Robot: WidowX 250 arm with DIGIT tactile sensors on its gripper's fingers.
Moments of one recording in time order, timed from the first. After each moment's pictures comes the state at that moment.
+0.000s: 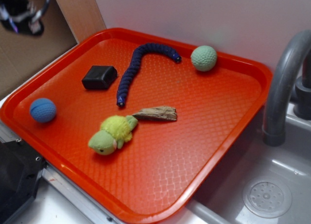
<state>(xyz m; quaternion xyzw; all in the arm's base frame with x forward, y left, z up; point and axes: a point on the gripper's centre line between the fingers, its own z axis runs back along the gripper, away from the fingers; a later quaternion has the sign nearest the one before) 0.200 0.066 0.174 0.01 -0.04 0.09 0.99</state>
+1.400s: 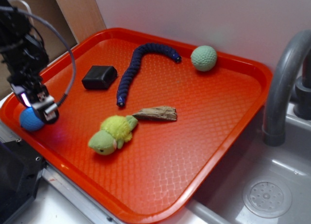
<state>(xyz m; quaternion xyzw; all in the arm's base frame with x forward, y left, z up) 0.134 0.042 0.040 -0.04 0.06 0.00 1.00</state>
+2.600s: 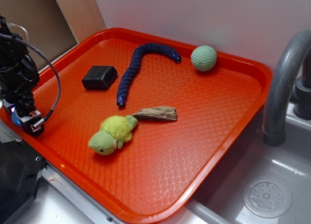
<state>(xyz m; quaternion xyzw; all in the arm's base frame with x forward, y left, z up) 0.106 0.084 0.018 0.04 0.11 0.04 0.99</state>
